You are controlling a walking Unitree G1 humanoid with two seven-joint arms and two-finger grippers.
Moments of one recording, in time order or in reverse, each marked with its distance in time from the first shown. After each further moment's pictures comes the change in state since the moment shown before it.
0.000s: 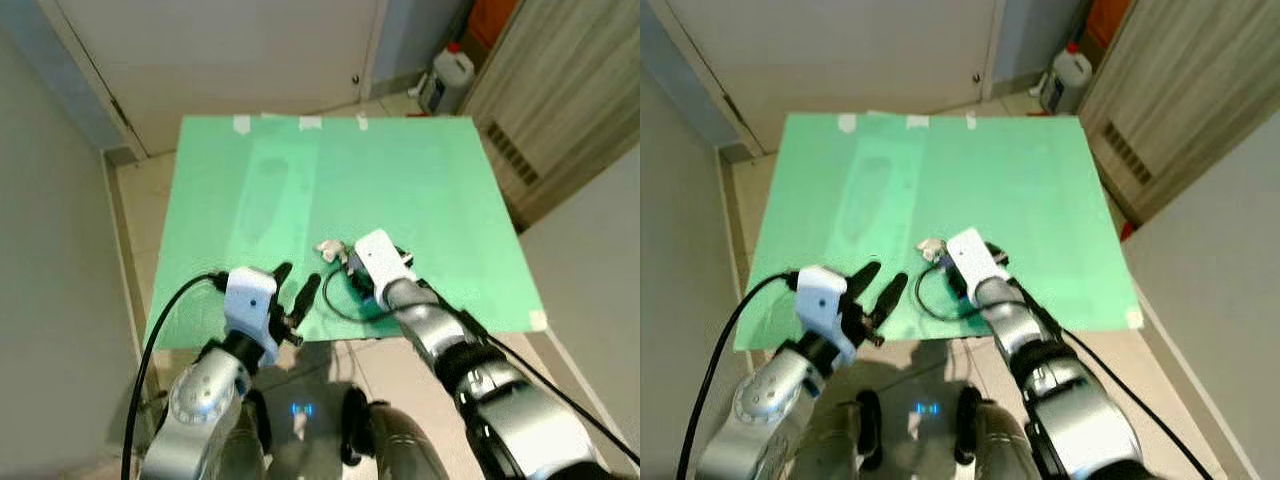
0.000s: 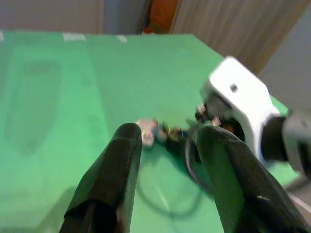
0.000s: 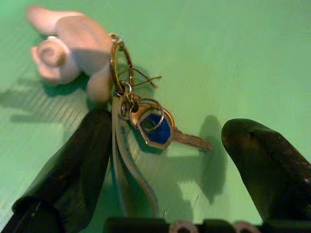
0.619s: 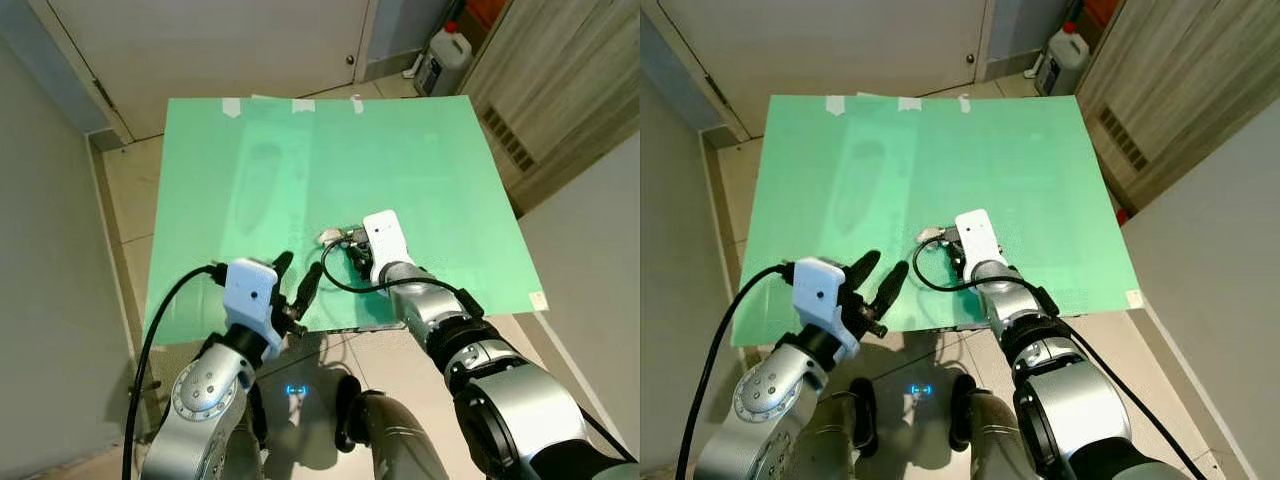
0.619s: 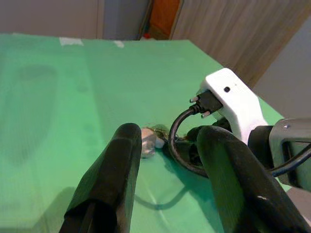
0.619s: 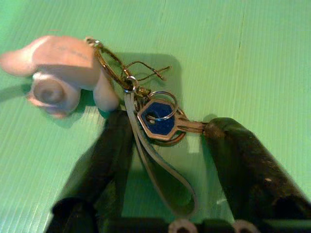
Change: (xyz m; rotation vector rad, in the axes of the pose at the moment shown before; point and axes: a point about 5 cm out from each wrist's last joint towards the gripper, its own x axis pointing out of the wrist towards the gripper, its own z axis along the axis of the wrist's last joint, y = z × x) left arm 0.006 -0.003 0.017 0.001 -0.053 0.020; right arm 0.006 -0.002 0.019 0.257 0.036 0.031
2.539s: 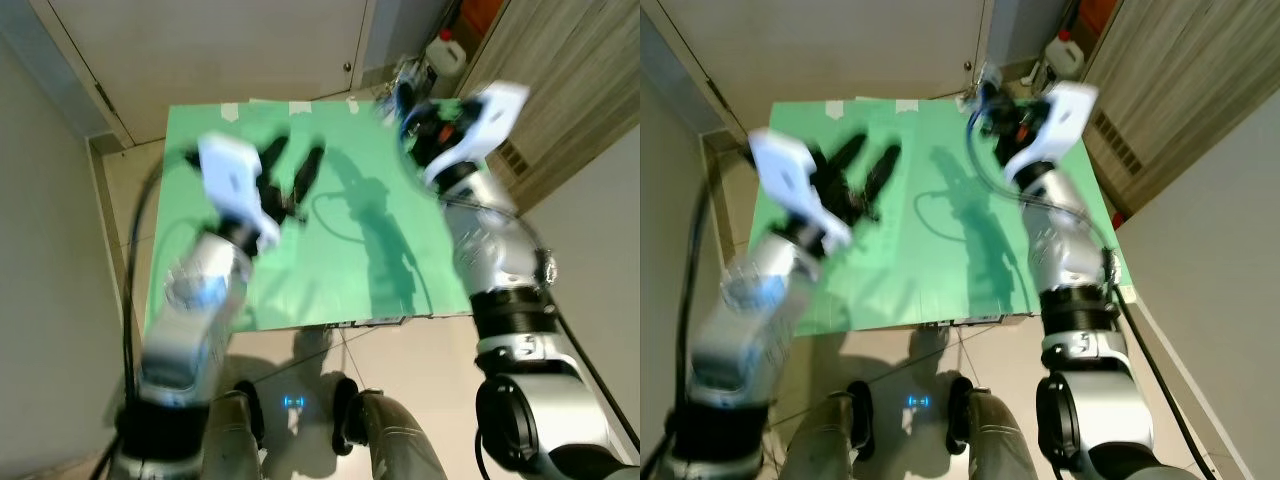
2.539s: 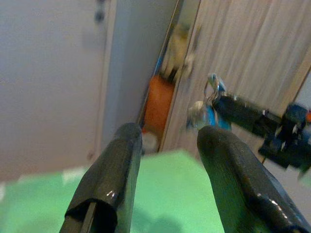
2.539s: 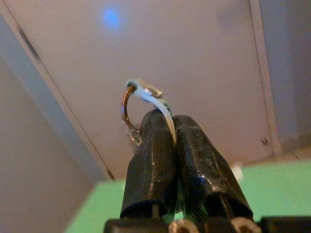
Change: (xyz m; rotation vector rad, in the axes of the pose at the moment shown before) left arm 0.057 0.028 0.109 0.059 -0.377 -0.049; right arm -0.070 -0.063 0.149 0.408 -0.891 0.235
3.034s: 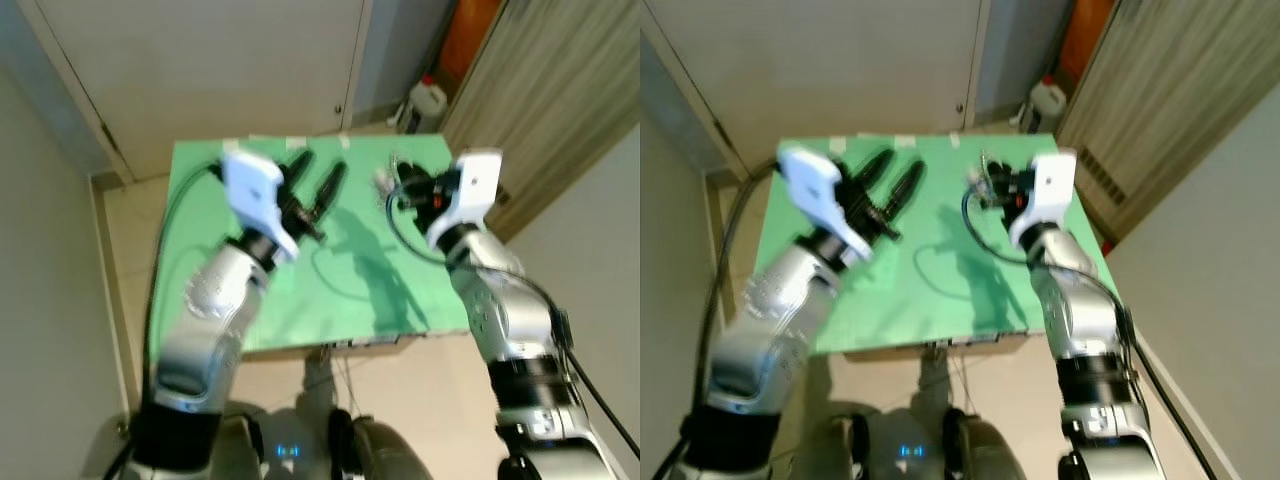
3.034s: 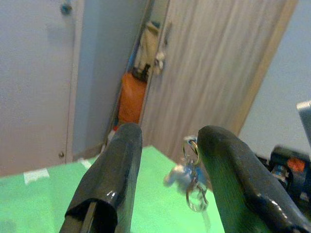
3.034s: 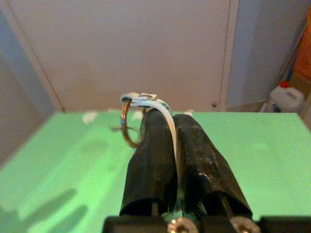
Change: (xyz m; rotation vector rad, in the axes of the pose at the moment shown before) left arm -0.011 -0.025 -0.038 -0.082 0.134 -0.080; right arm -0.071 -0.010 -0.050 -0.230 0.340 -0.123
